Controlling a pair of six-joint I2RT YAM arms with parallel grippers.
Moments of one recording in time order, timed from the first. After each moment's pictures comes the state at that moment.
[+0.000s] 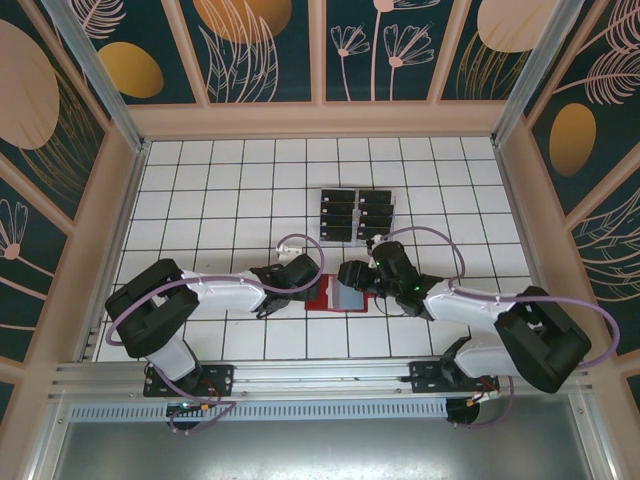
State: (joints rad) left arm -0.95 1.64 0.73 -0.19 -0.40 -0.76; right arm 0.74 1.27 0.42 0.20 -0.18 0.89
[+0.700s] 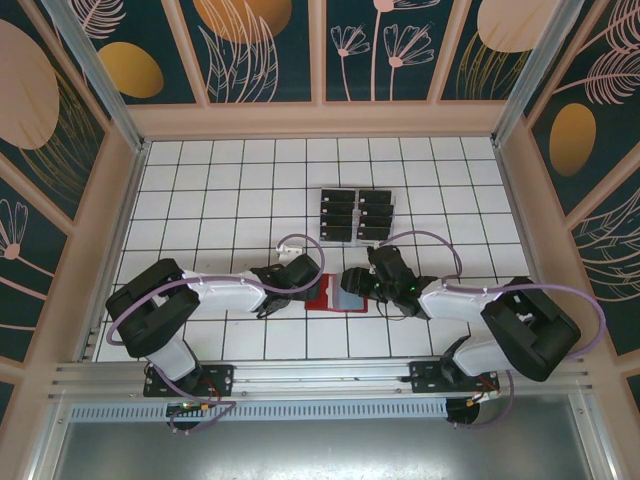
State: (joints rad) left arm -0.95 1.64 0.73 -0.18 -0.40 -0.76; right arm 0.74 1.36 0.41 0.18 -0.14 0.86
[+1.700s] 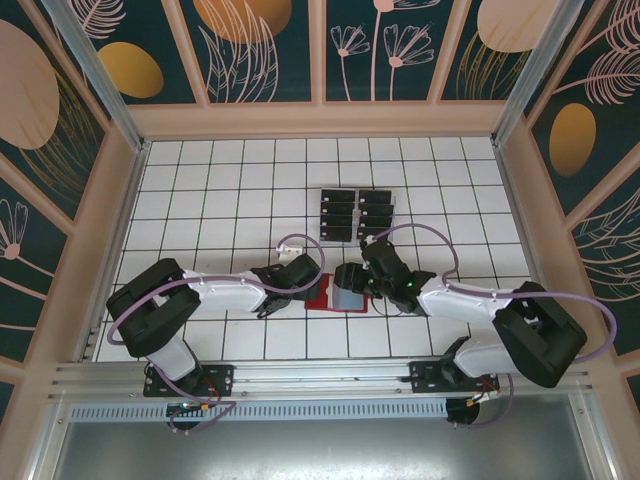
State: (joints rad) left arm -0.95 1.65 0.73 -0.17 -0.40 -0.76; right arm 0.80 1.31 0.50 0.05 -0.09 0.85
